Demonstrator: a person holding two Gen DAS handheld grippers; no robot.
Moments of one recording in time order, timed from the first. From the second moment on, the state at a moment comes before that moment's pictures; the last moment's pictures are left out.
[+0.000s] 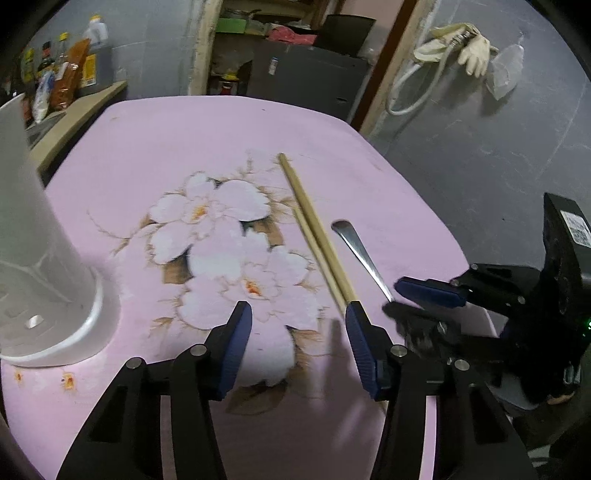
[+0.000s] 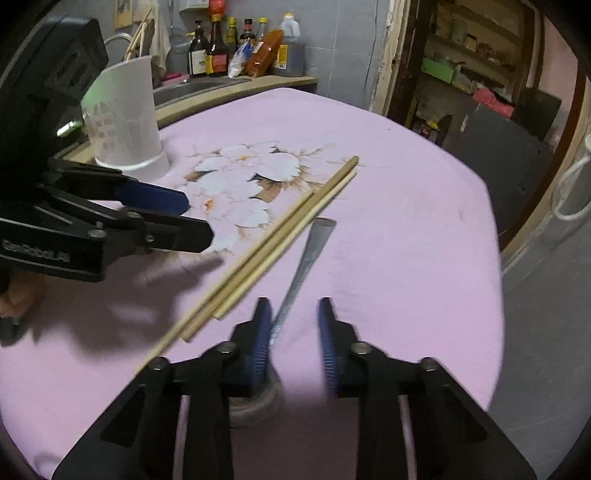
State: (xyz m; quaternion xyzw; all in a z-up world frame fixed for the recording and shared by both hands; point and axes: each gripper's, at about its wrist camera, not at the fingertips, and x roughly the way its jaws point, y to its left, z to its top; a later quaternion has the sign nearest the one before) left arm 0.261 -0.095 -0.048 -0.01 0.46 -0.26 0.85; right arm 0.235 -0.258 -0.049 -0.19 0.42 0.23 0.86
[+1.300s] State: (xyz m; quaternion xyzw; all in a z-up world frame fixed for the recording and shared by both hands) left arm 0.283 -0.099 -0.044 0.01 0.52 -0.24 0.82; right arm 0.299 -0.239 -0.054 -0.16 0.47 0.24 0.83
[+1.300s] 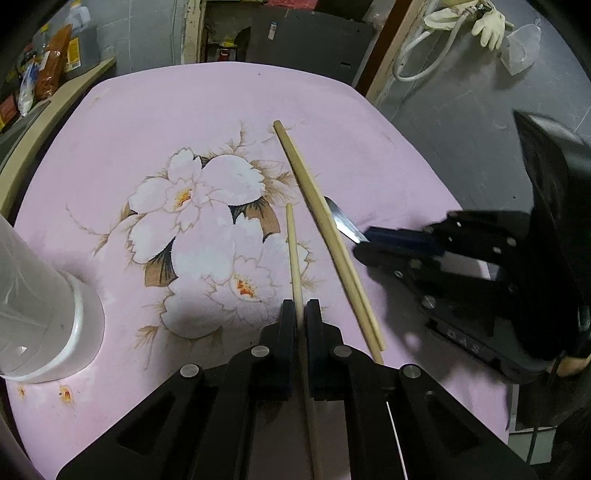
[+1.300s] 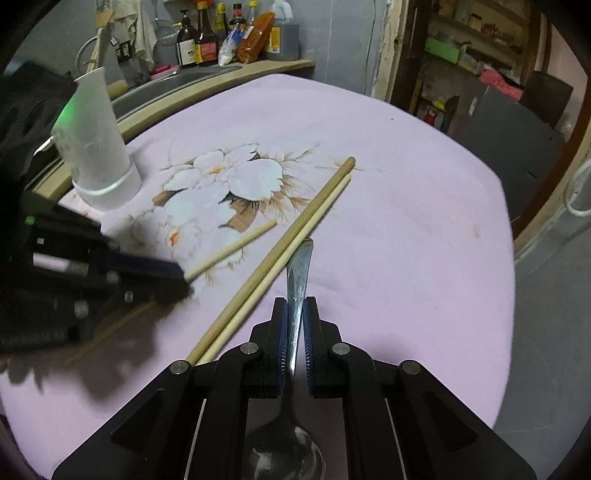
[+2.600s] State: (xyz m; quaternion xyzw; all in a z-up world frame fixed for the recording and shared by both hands) left arm 0.206 -0.053 0.002 -0.08 0.34 -0.19 0.92; right arm 0.204 -0.256 -0.014 -0.12 0.27 0.24 0.92
